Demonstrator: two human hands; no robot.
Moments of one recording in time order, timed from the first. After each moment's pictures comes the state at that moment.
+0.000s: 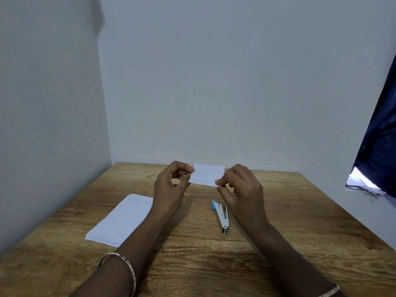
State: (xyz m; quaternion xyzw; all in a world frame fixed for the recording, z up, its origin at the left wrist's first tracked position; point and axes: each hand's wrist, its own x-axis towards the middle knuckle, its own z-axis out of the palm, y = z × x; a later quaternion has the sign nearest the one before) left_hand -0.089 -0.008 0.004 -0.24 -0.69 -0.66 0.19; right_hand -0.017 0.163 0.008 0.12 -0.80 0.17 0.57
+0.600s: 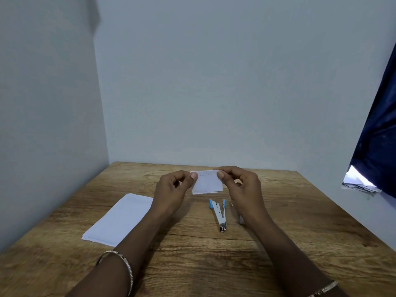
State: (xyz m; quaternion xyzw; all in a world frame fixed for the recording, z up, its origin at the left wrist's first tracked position) left_hand -0.089 -0.005 -0.001 -0.24 -0.72 -0.65 0.10; right_hand -0.024 0.168 0.011 0.02 -0.76 0.54 0.38
